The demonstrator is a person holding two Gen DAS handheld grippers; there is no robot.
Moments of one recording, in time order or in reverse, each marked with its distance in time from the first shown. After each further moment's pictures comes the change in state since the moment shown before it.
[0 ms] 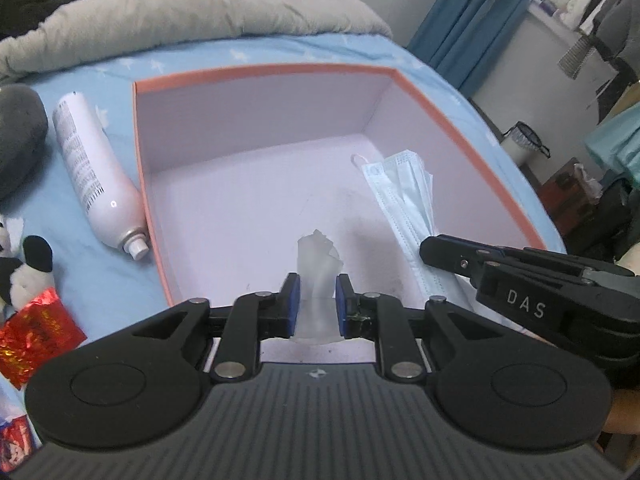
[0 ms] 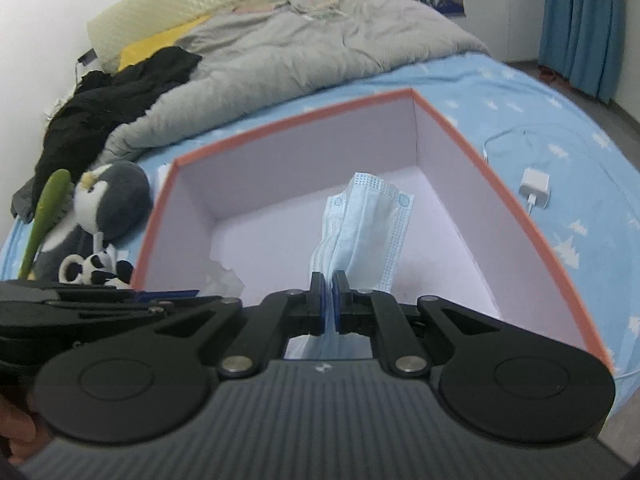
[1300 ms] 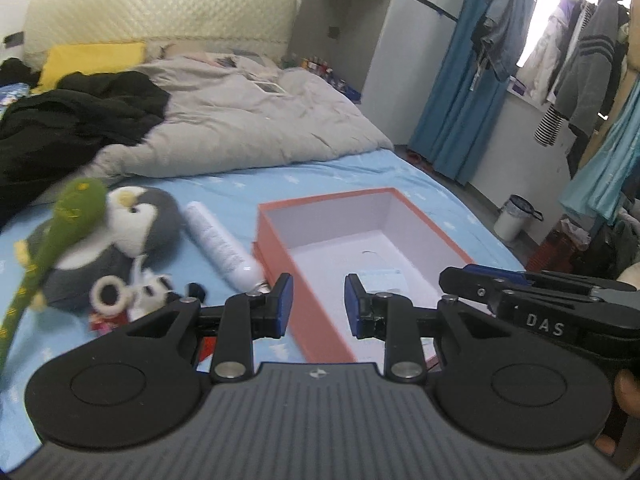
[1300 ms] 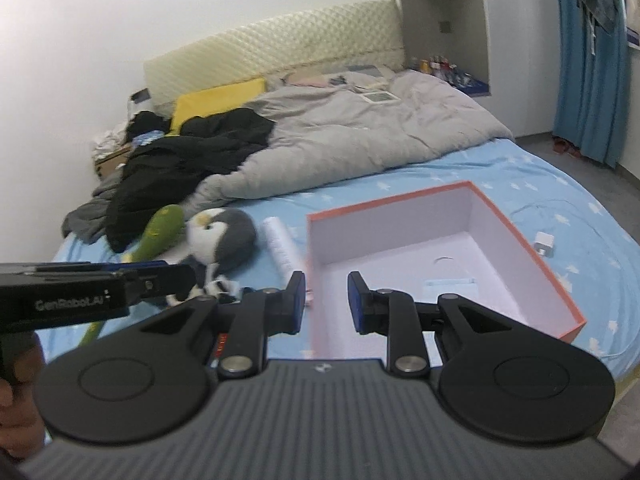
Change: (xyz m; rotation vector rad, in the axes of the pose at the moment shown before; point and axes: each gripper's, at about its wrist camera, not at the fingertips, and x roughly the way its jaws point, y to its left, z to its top) left arm -0.279 0.047 -0.085 0.054 -0.346 0.054; right arm -0.166 0.133 -0.032 -0.087 -0.217 0.049
